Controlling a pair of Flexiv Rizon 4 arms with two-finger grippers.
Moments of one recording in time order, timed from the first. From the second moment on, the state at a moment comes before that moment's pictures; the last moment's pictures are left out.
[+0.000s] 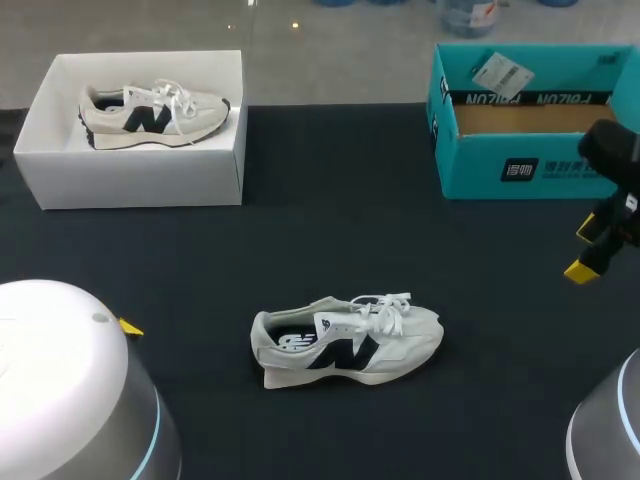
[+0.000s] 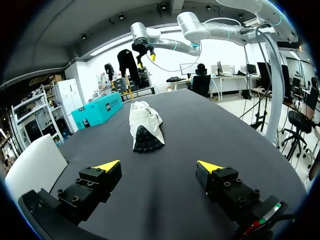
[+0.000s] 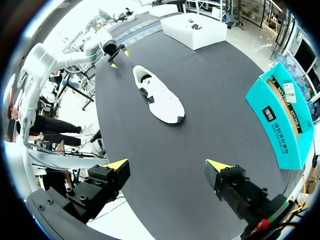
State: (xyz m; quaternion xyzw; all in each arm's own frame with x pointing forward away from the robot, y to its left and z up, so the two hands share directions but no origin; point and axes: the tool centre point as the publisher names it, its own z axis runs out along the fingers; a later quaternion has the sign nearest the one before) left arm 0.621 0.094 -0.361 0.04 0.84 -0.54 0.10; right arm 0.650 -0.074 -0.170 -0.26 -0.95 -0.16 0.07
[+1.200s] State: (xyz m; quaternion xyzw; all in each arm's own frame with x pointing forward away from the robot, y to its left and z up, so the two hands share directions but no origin) left arm 0.646 0.004 -0.407 0.01 0.82 -0.56 0.10; right arm 0.650 -0.074 -0.170 -0.26 -0.95 -0.16 0.07
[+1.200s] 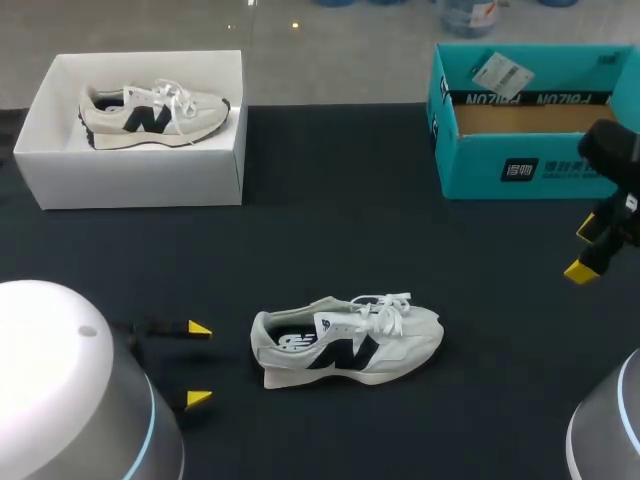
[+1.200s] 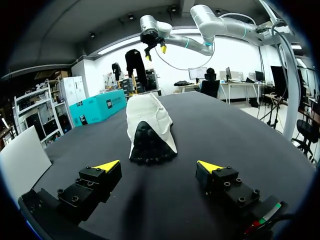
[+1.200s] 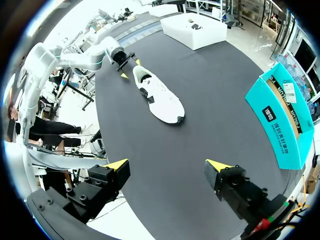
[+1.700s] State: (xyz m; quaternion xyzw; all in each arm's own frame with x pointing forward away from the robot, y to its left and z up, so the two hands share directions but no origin) left arm 0.661 -0.029 -0.409 0.01 0.82 -0.57 0.10; right arm 0.650 -0.074 -0.170 -0.26 -0.95 -0.16 0.07
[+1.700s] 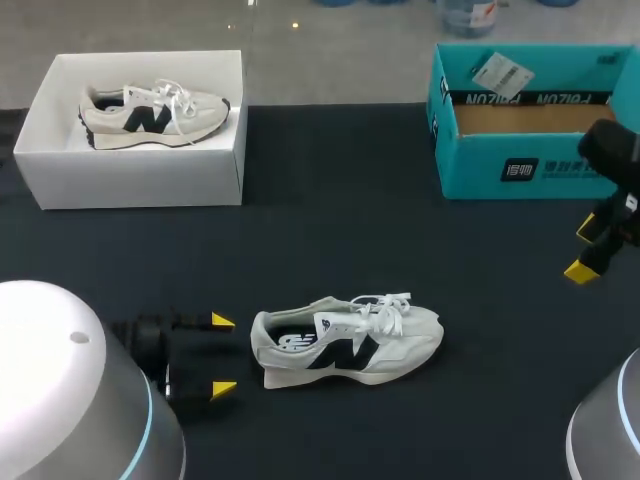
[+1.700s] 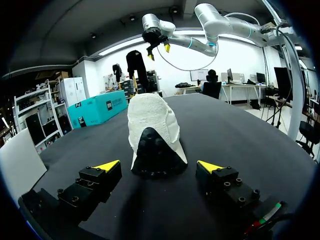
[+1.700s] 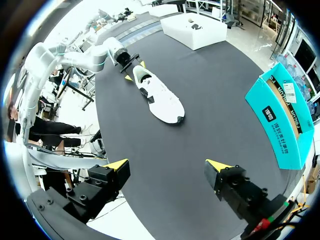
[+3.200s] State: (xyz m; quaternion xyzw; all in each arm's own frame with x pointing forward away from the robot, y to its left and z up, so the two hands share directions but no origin) left arm 0.689 -0.076 -0.414 0.02 0.83 -0.54 0.11; right arm 0.650 -0.074 -0.170 -0.26 -0.95 -0.16 0.07
